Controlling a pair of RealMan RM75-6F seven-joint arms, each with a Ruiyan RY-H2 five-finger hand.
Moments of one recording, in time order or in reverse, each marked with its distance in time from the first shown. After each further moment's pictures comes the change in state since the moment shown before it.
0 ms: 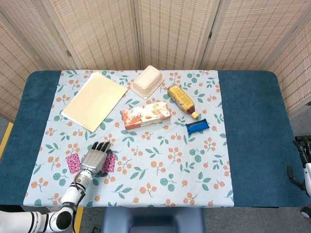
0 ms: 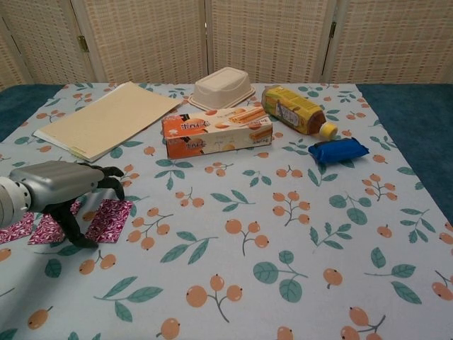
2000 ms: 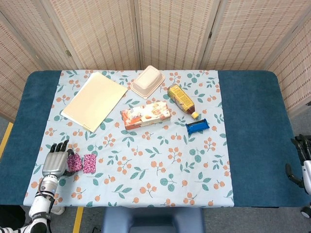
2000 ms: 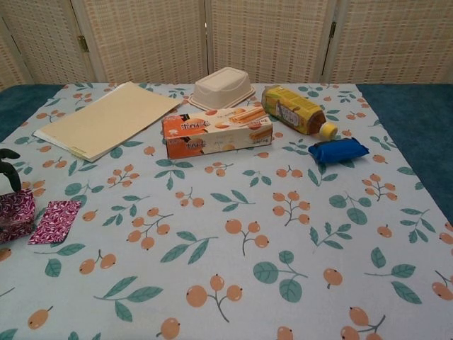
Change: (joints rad) left arm 0.190 0.163 0.025 -0.045 0.019 0.185 -0.157; right arm 0.017 -0.005 0.009 0.018 0.003 -0.027 0.011
